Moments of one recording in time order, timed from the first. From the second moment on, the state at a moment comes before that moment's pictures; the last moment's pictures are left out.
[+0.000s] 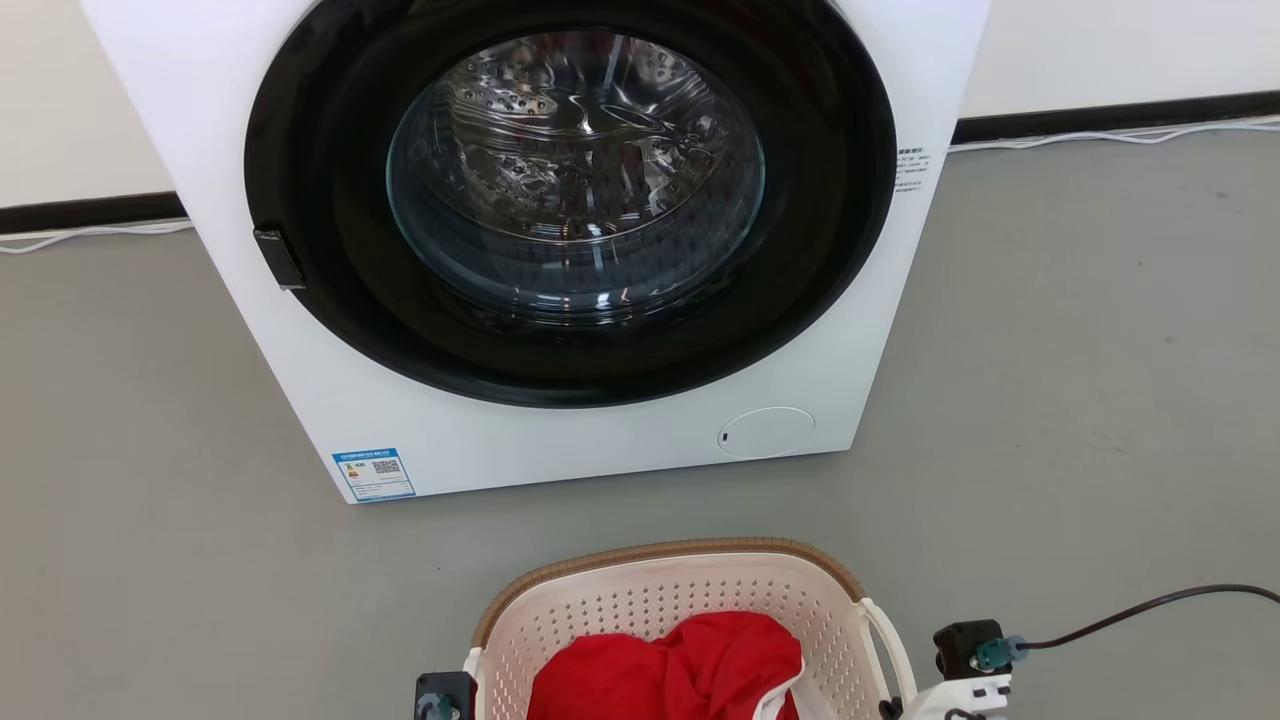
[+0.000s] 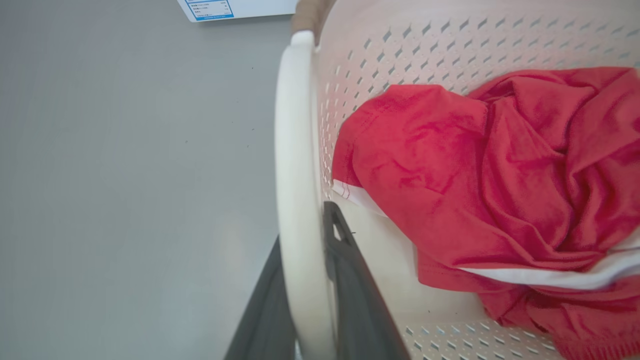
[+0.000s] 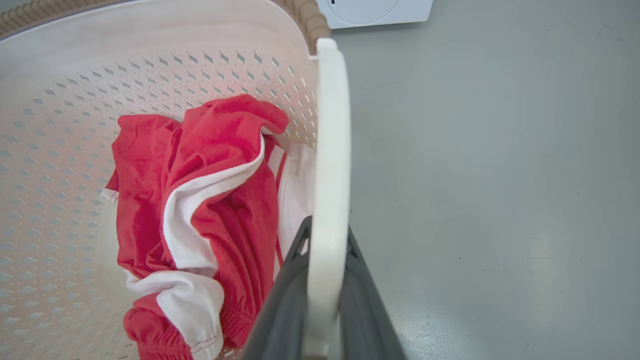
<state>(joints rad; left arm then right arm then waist) -0.35 0.04 -0.95 1.12 -0.98 0.29 -0.15 -0.41 -0.06 0.61 1.24 0.64 0.12 -0.02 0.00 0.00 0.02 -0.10</state>
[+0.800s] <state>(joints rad) -0.36 0.04 -1.01 1.15 -1.04 0.29 -0.17 -0.42 -0.06 0.68 1.24 0.70 0.12 -0.04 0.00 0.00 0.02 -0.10</state>
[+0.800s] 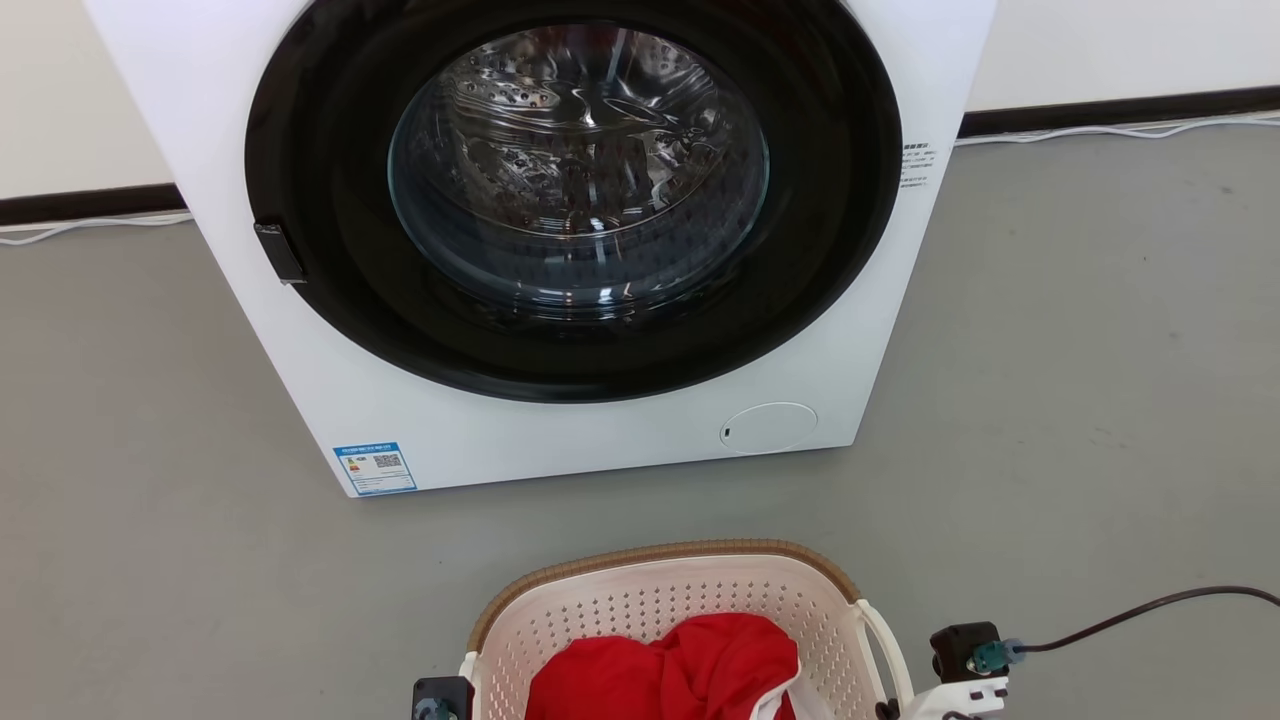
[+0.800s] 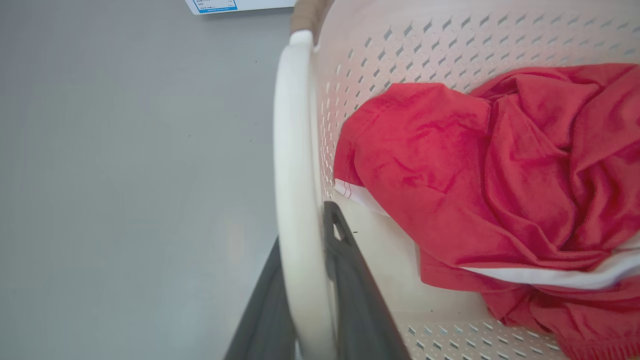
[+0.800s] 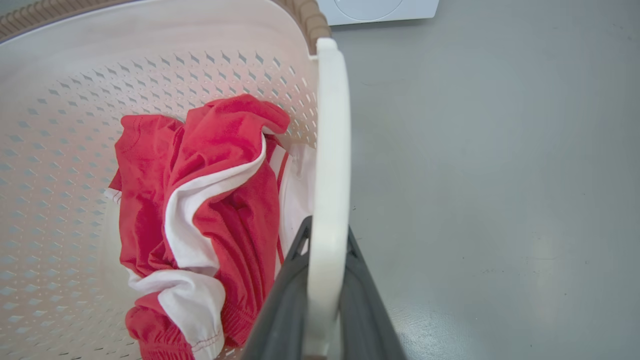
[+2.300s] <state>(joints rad) -0.75 0.06 -0.94 1.10 -0.98 0.33 -0.25 -0.81 -0.07 0.66 1.28 0.69 0.12 -0.24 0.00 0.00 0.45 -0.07</state>
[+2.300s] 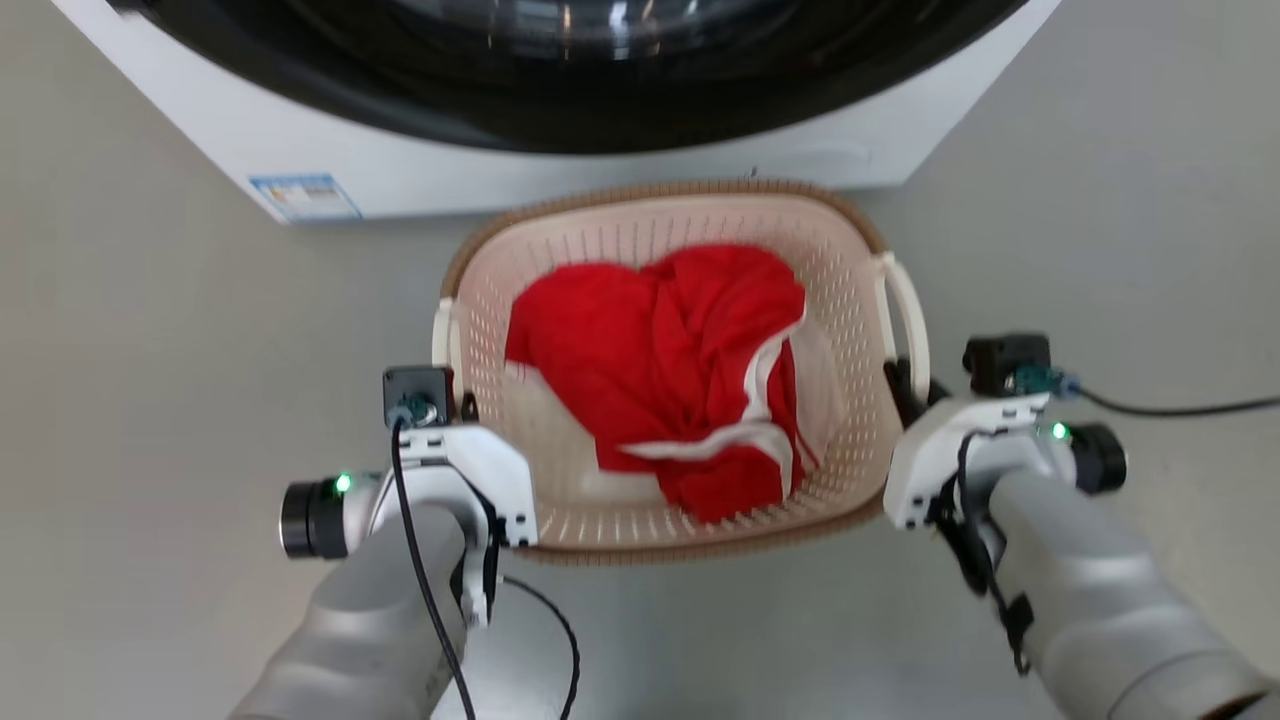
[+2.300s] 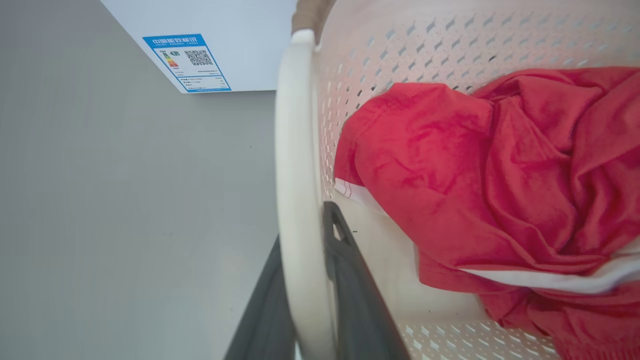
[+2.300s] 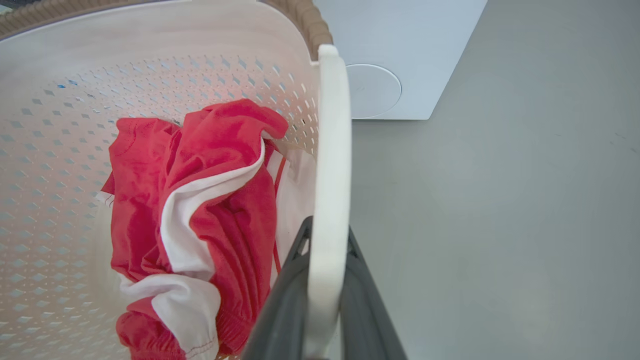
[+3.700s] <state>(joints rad) -0.94 0.05 -0.63 1.00 -0.58 0.28 -0.25 -0.90 -0.09 0.16 1.05 0.20 0.12 -0.25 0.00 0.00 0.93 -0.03</state>
